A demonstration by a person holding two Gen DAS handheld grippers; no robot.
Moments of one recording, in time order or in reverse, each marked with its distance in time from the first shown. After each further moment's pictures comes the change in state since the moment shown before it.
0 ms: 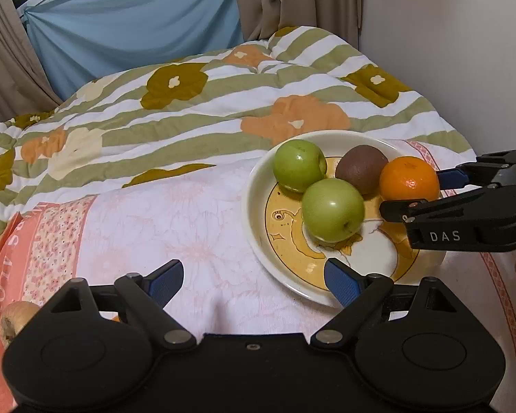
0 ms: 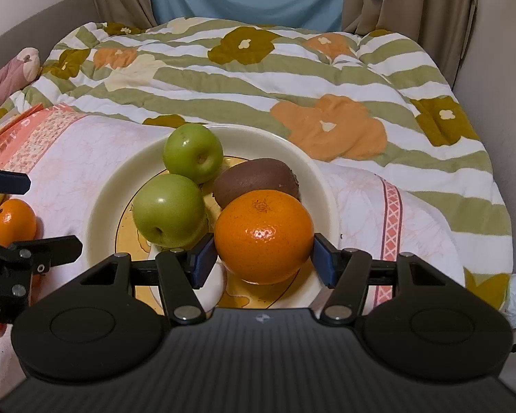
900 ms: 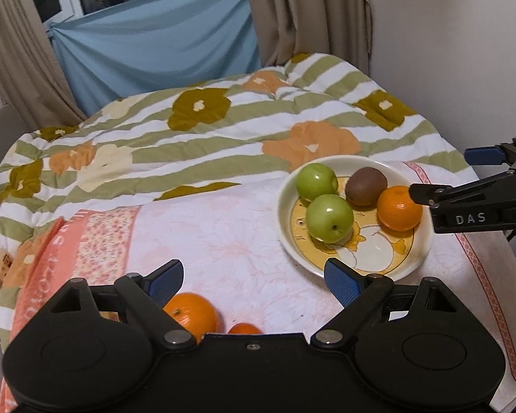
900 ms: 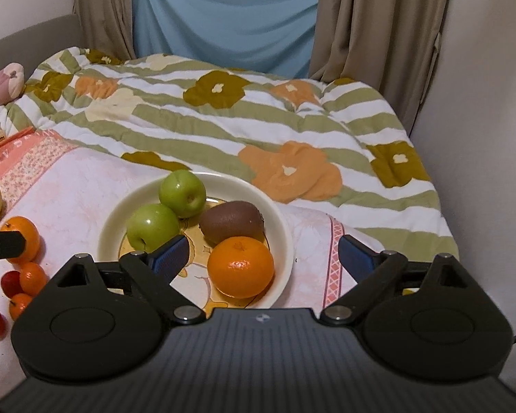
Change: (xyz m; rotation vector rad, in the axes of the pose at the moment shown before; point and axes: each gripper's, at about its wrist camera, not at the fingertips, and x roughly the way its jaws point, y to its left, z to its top) left arm -0.072 0.023 -0.017 -0.025 -0.086 0.052; right arm -0.076 0.016 -0.004 -0.035 -0.155 -0.154
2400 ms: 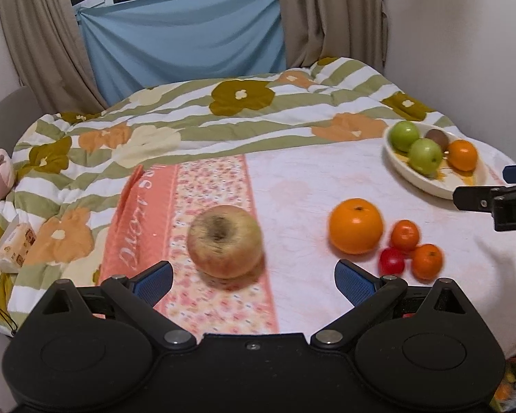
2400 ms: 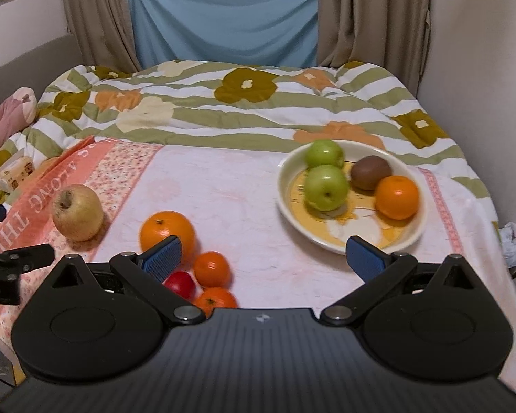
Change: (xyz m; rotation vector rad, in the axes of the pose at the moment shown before) left arm -0.013 0.184 -0.104 -0.002 -0.049 -0.041; right arm -0.064 0.196 -0.025 0.166 0.020 -0.003
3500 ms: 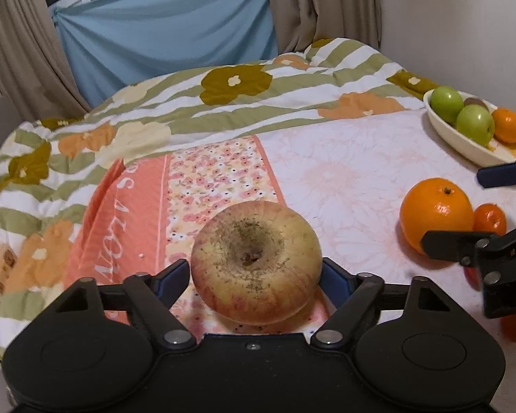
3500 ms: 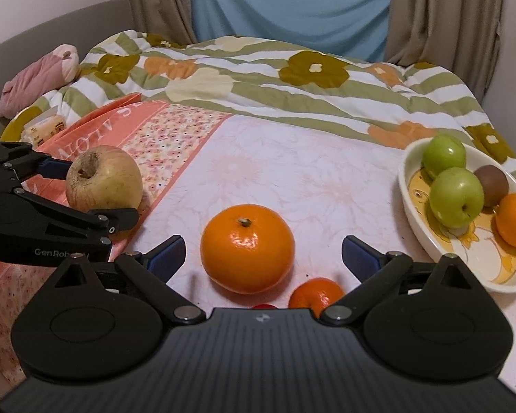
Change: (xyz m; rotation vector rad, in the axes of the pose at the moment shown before) left arm 0.097 0.029 -0.001 0.064 0.016 -0.039; right arm 0.101 0.075 -0.010 -0.148 0.035 0.145
